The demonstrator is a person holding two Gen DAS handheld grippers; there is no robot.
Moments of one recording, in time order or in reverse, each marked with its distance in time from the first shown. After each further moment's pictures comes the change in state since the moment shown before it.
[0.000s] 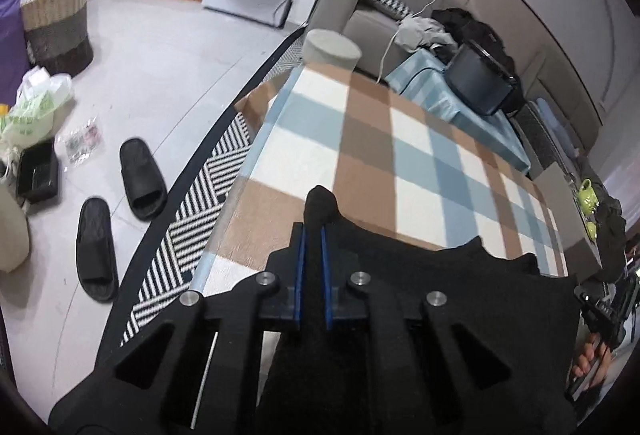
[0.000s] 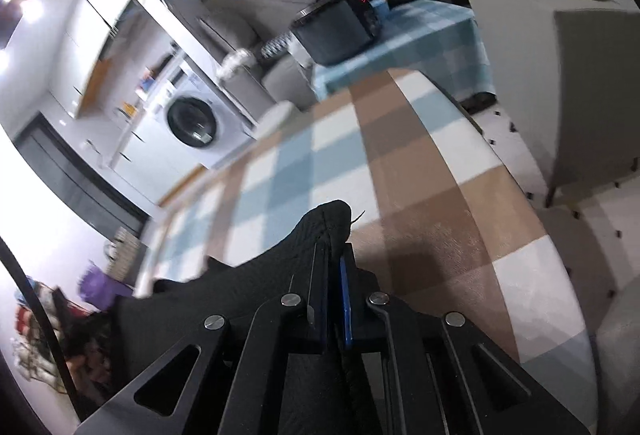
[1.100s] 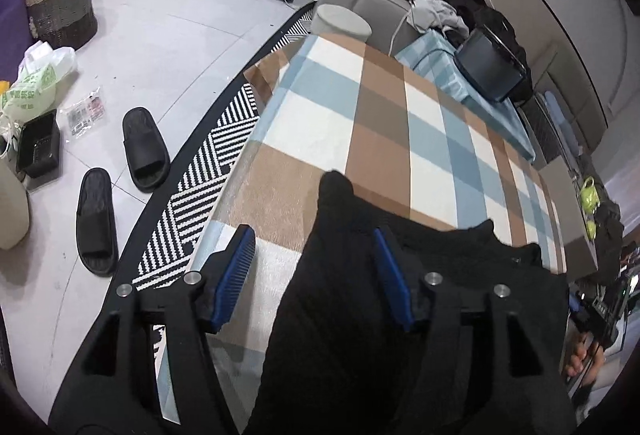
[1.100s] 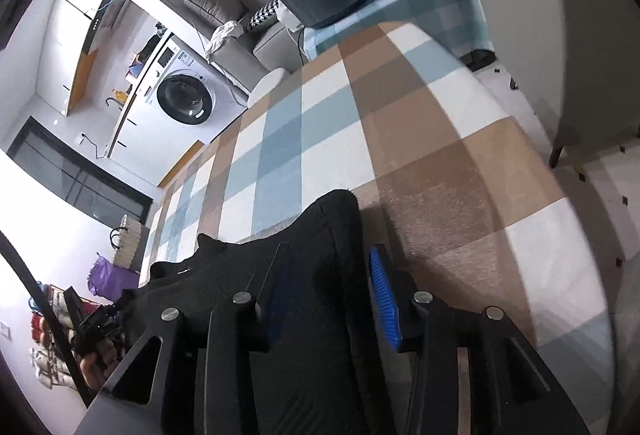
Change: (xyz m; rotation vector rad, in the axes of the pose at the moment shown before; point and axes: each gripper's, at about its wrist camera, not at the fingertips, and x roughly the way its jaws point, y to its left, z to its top) left arm 0.007 0.009 -0.009 -0.025 0.098 0.010; right arm 0.011 -0.005 0.002 0.068 0.119 0.058
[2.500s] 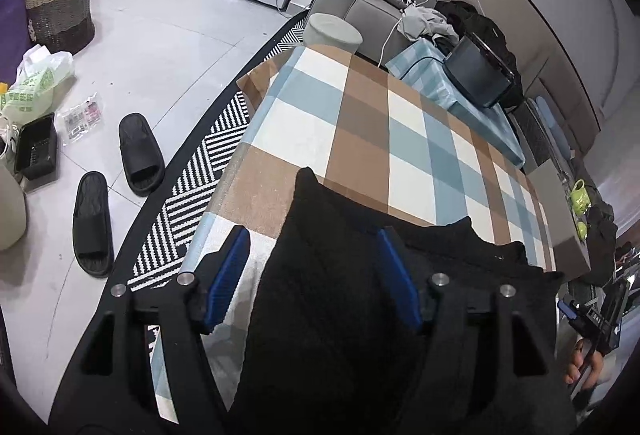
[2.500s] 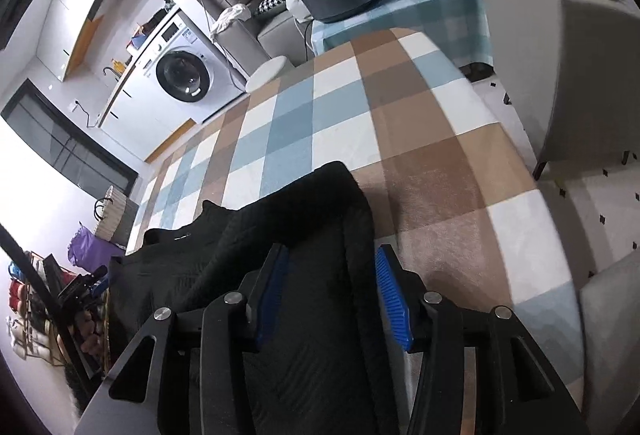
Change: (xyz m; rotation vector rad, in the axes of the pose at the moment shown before) left arm -0.025 -0.009 -0.011 -0.003 -0.039 -0.027; right arm -0.027 0.022 -0.016 -0.108 0.036 -0.090
